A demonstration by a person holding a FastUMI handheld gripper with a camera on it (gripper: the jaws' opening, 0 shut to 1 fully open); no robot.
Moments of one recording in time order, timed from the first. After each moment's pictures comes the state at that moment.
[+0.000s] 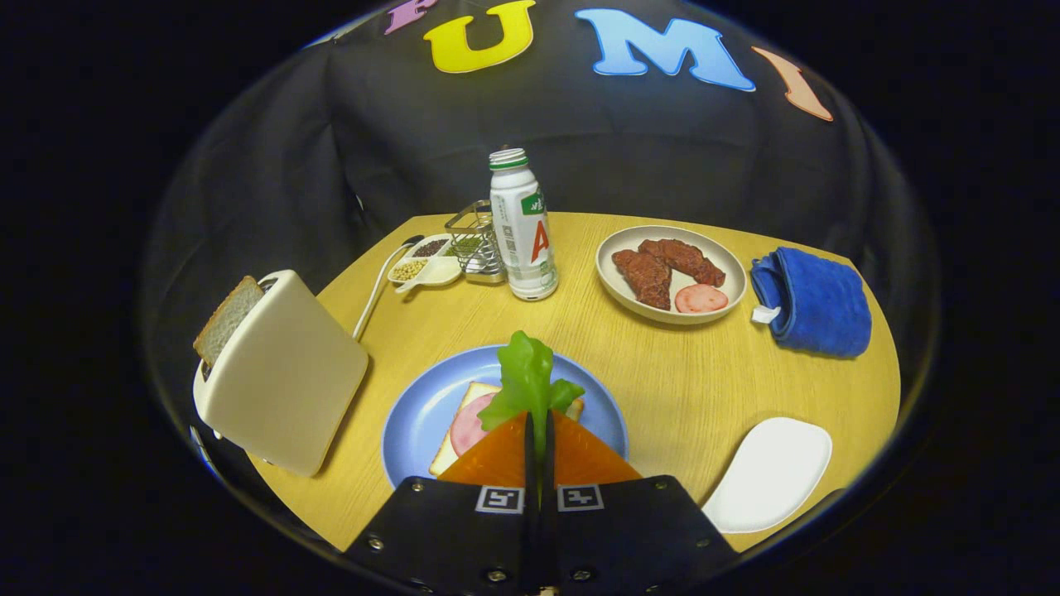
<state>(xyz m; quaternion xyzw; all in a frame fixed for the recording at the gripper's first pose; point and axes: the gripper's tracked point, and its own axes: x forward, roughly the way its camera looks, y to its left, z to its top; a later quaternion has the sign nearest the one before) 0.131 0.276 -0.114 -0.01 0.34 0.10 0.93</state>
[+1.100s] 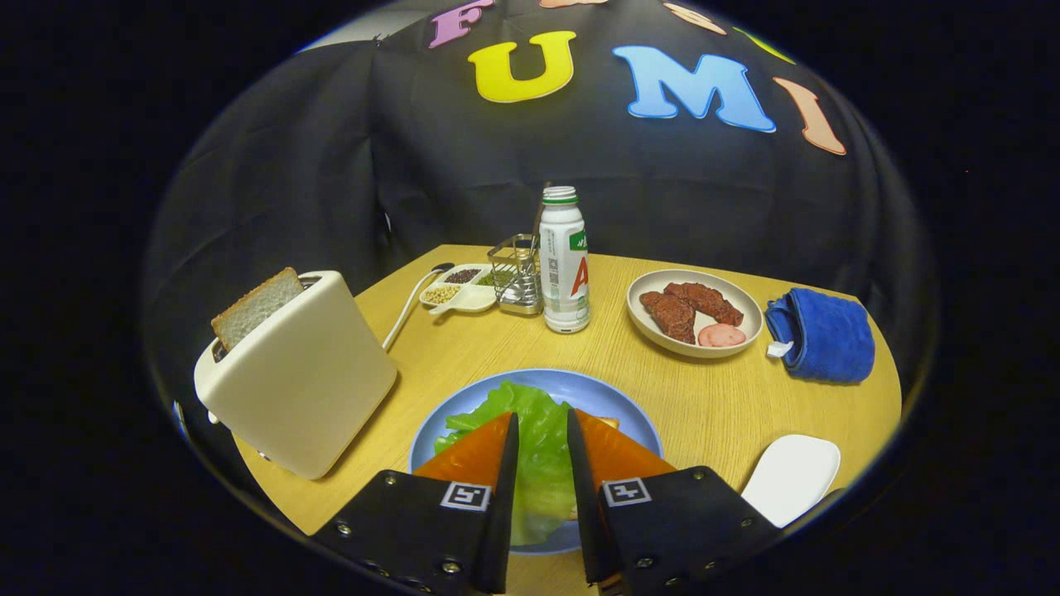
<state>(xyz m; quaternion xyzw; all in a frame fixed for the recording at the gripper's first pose) 0.116 0.296 -0.086 -0.03 0.22 0.12 0.97</state>
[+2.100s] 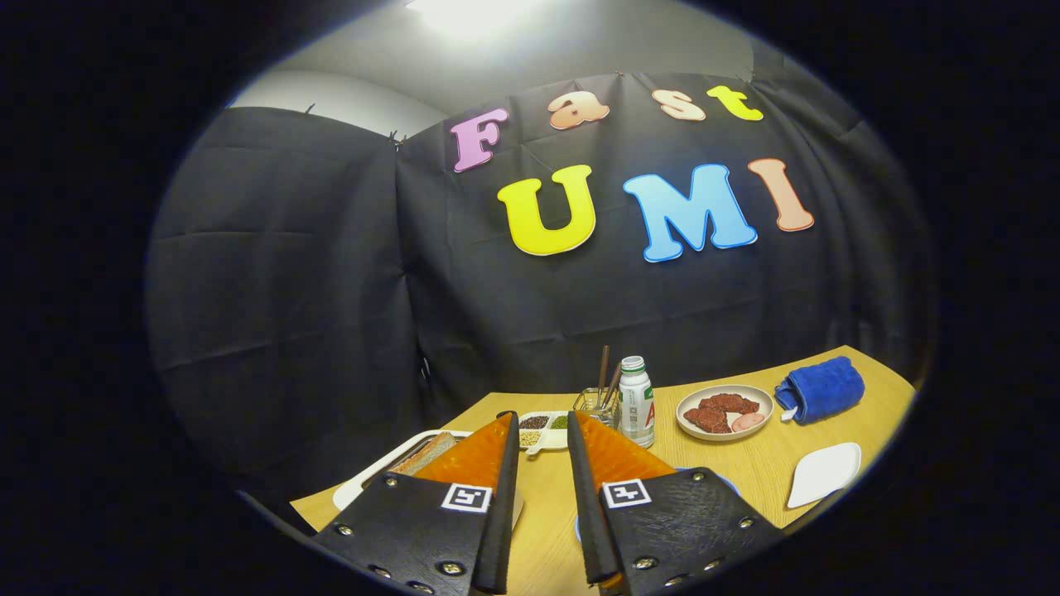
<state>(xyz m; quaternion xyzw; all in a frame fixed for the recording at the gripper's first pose) 0.050 0.435 0.047 0.02 -0.01 0.13 0.99</state>
